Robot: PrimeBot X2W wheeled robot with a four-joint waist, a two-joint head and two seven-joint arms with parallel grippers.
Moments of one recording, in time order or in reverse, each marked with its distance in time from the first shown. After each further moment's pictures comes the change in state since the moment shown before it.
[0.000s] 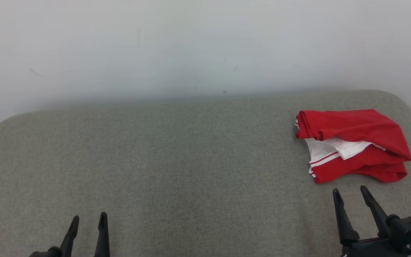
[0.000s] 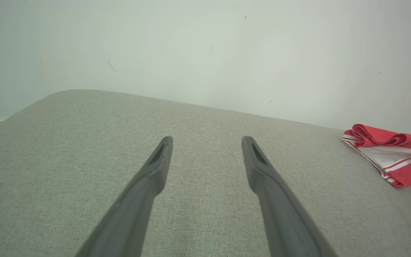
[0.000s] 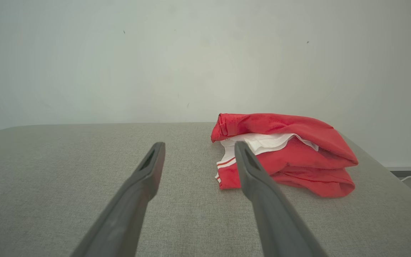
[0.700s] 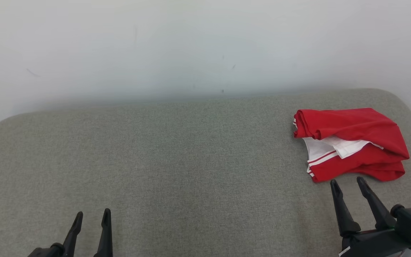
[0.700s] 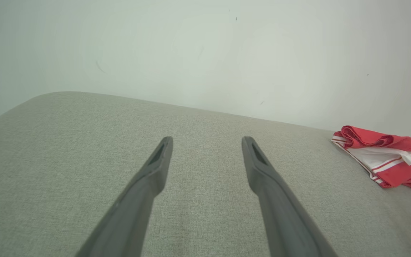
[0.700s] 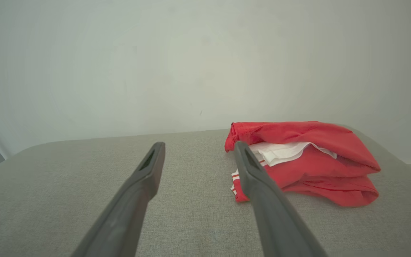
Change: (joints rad) left arm -0.020 0.012 -0.031 -0.002 -0.027 0.000 -0.005; right arm -0.038 -0.074 0.059 -0.067 0.158 0.000 0.024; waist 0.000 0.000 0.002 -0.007
